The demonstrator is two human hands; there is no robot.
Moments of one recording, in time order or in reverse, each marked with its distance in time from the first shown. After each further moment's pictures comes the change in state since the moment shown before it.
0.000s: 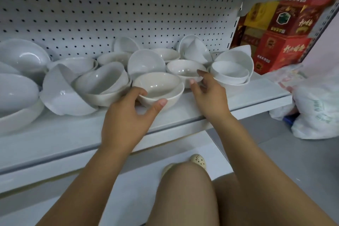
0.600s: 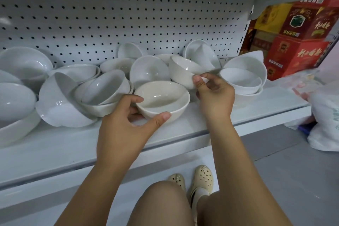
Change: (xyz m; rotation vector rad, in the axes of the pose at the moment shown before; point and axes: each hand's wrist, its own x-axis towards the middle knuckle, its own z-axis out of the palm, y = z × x) left_hand 0.001 -0.001 0.002 -0.227 0.044 -0.156; right_hand 0.022 -0.013 0.024 0.471 0.272 0.118
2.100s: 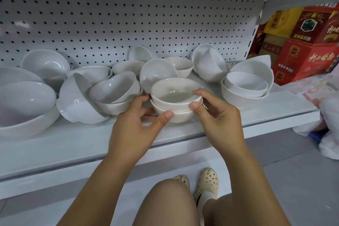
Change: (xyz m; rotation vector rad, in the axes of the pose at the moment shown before) left_hand 0.001 0.001 -0.005 0.041 -0.120 0.067; right_hand -0.062 -0.019 -0.037 -0.055 -0.426 -0.150
